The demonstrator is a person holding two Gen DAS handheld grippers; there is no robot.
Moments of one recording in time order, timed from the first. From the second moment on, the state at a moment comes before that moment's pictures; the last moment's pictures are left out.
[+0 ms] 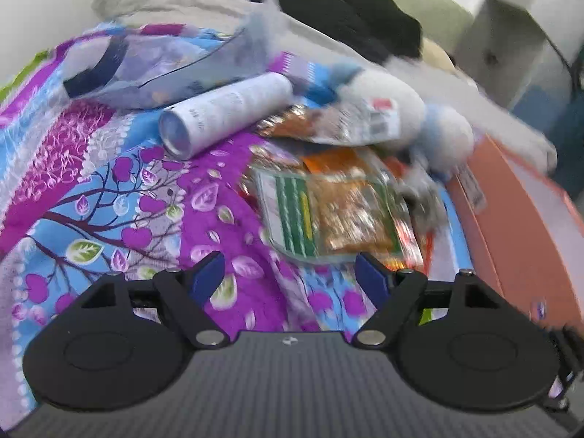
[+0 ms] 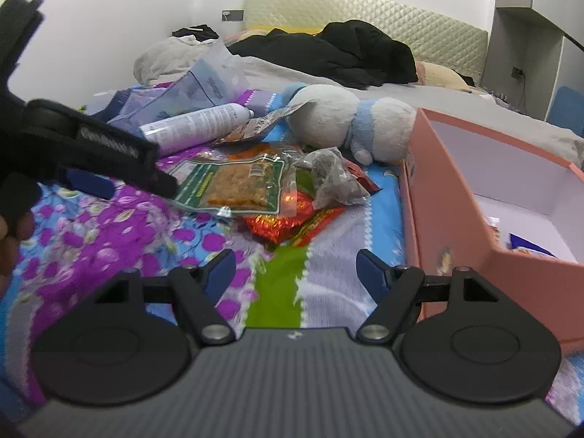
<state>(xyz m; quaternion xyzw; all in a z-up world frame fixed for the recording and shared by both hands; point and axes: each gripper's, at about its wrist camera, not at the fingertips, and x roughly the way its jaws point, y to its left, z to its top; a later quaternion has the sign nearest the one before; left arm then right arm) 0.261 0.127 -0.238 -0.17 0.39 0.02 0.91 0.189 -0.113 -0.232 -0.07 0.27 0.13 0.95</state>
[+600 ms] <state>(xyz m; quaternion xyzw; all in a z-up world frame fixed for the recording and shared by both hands) 0.303 0.153 -0.278 -0.24 0.38 0.01 0.89 0.268 -0.063 -0.272 -0.08 0.30 0.15 0.94</state>
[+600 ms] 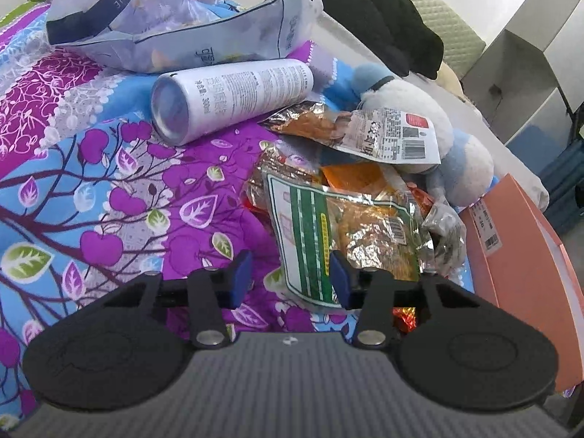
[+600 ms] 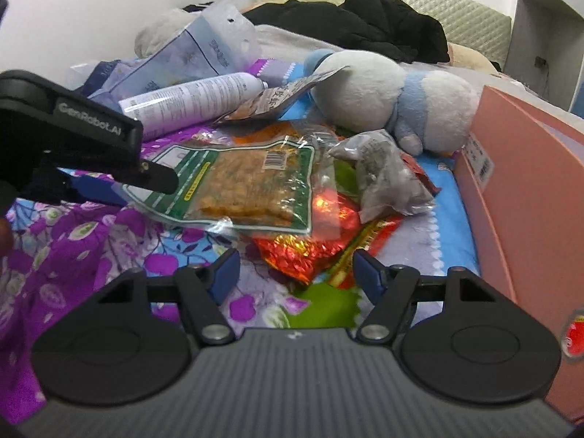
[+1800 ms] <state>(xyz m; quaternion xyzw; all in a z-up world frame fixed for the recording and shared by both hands) 0.200 0.164 -0.235 -0.28 0.36 0.03 0.89 0.193 -0.095 -0.254 -0.10 0.32 0.16 0.93</state>
